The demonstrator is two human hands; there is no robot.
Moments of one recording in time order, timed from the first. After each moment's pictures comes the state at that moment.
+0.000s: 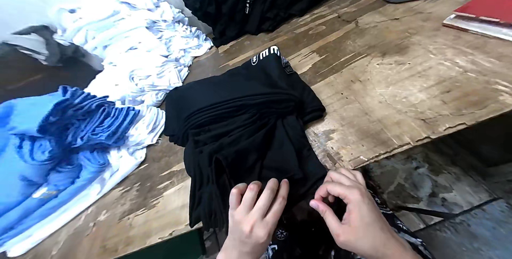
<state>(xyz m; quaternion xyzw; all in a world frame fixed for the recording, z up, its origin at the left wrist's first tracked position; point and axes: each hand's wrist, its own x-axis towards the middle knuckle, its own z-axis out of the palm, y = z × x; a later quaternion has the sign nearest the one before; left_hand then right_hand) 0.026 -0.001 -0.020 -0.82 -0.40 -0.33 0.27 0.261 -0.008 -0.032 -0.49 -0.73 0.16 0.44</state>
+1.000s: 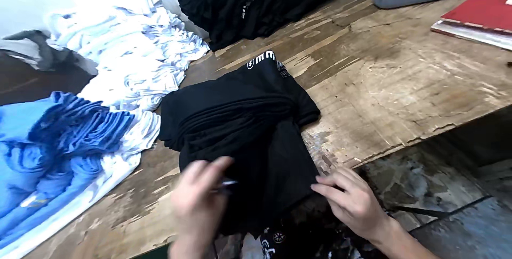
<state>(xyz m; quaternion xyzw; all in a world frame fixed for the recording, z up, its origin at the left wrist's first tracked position) -0.027 0.025 0.028 -0.75 -0.52 -0.36 0.18 0.285 0.018 -0.062 -0.38 -0.80 -0.04 0.46</state>
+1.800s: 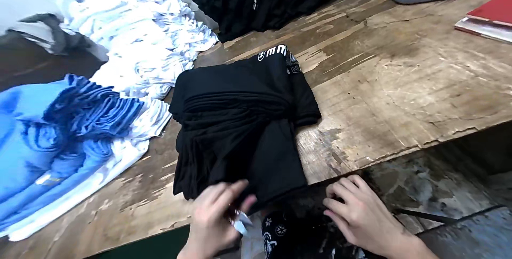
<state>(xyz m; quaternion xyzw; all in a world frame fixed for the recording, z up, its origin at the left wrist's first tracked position) -0.067 -0.003 -0.038 -0.80 -0.48 -0.36 0.11 0.294 0.000 -0.074 -0.36 -0.90 -0.05 0.25</state>
